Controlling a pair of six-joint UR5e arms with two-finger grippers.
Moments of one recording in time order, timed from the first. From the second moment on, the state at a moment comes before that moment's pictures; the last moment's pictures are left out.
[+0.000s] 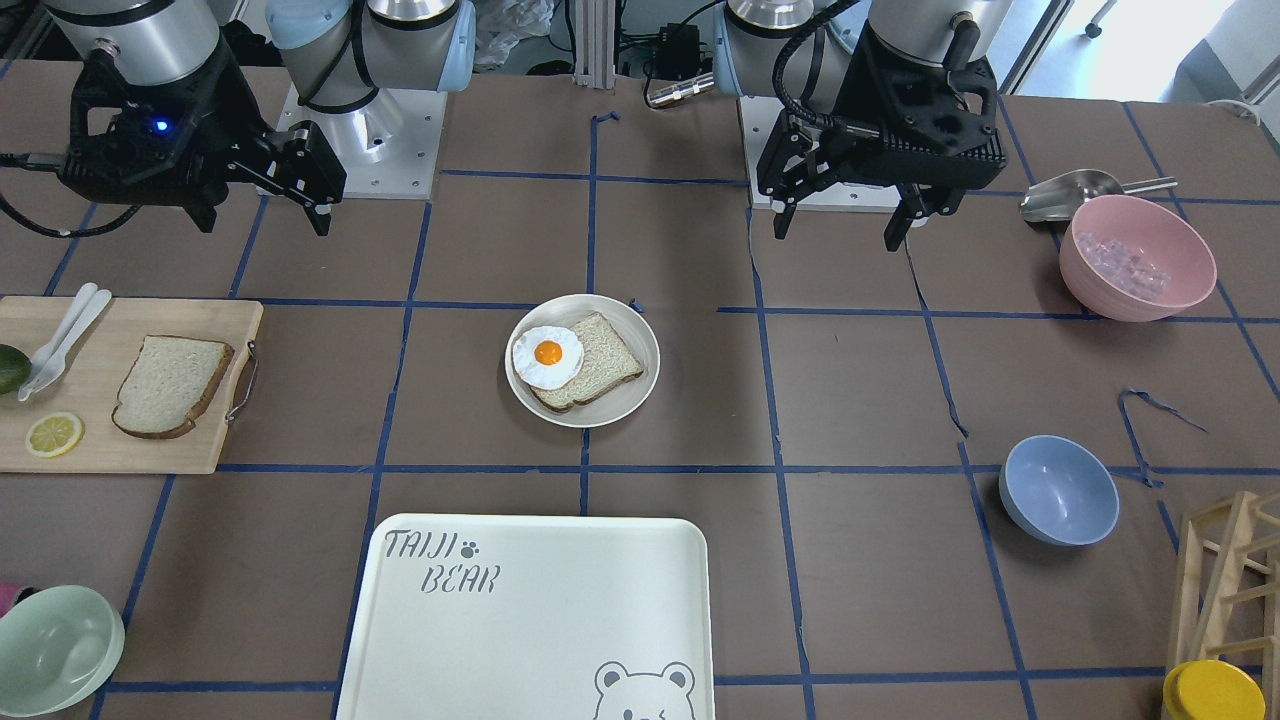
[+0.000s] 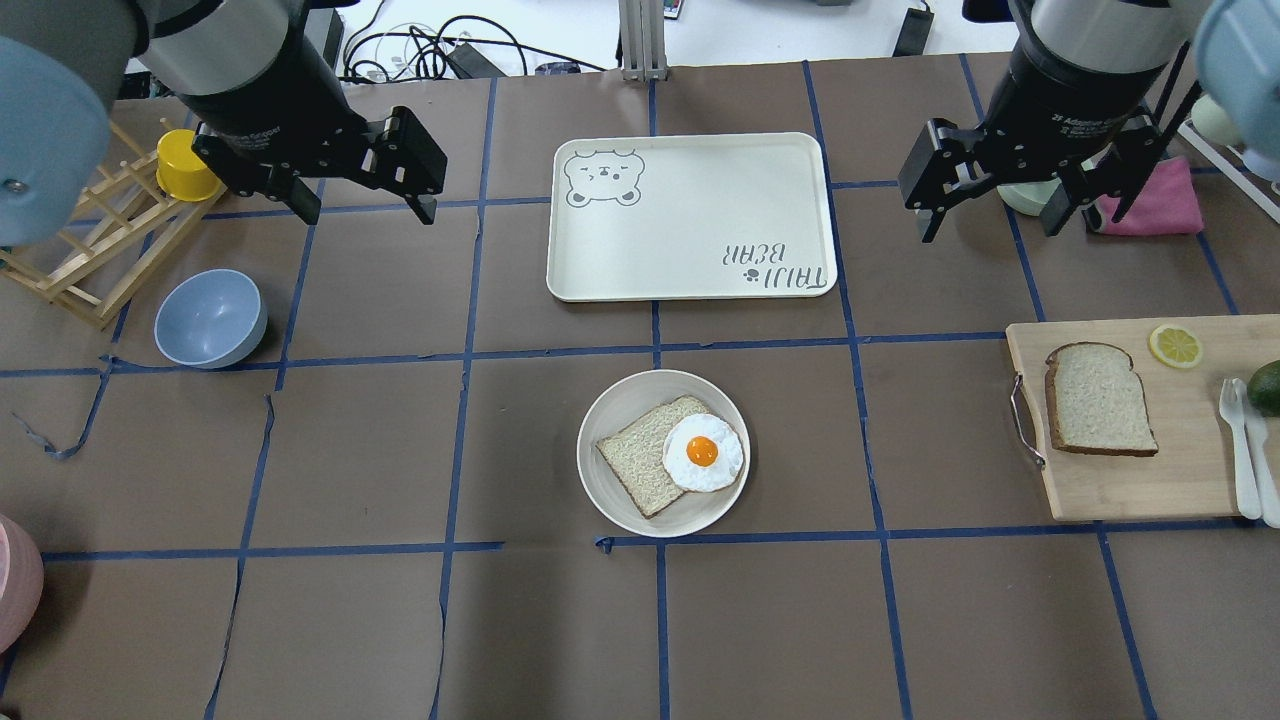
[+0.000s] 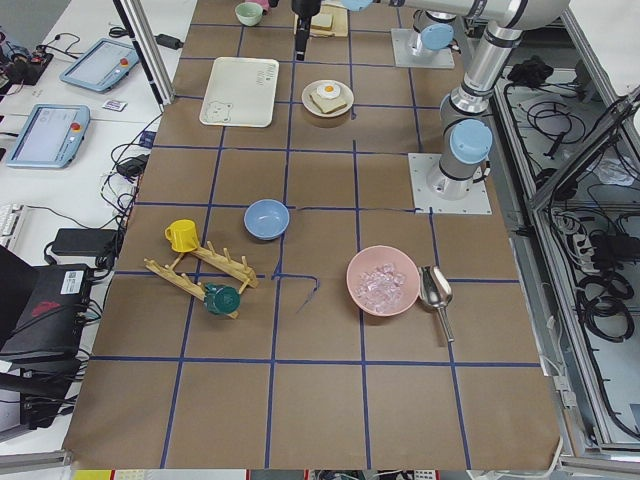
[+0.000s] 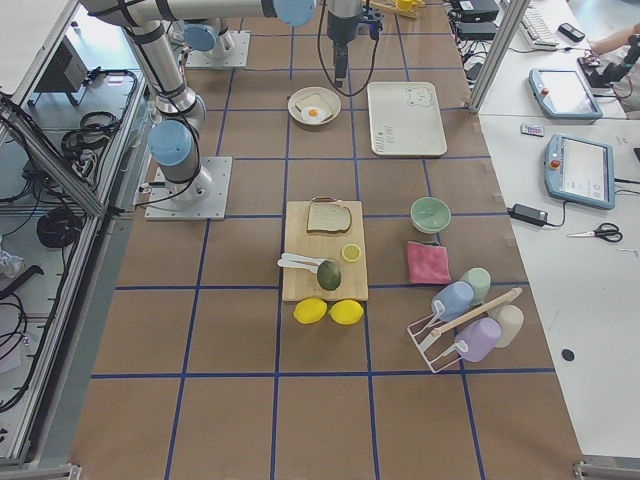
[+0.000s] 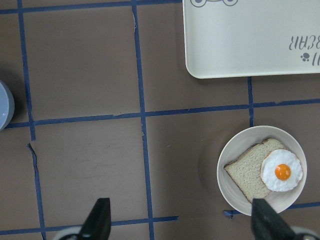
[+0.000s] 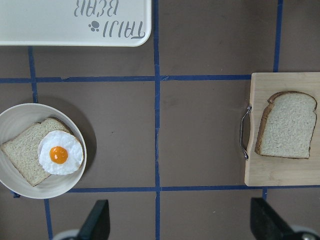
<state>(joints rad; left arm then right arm) -1.63 -1.55 -1.52 -1.55 1.53 0.00 1.54 -1.60 1.54 -1.48 -1.59 -0.03</state>
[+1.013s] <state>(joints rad) -1.63 -1.55 -1.52 -1.55 1.53 0.00 1.54 -1.61 1.54 -1.48 -1.59 -0.03</state>
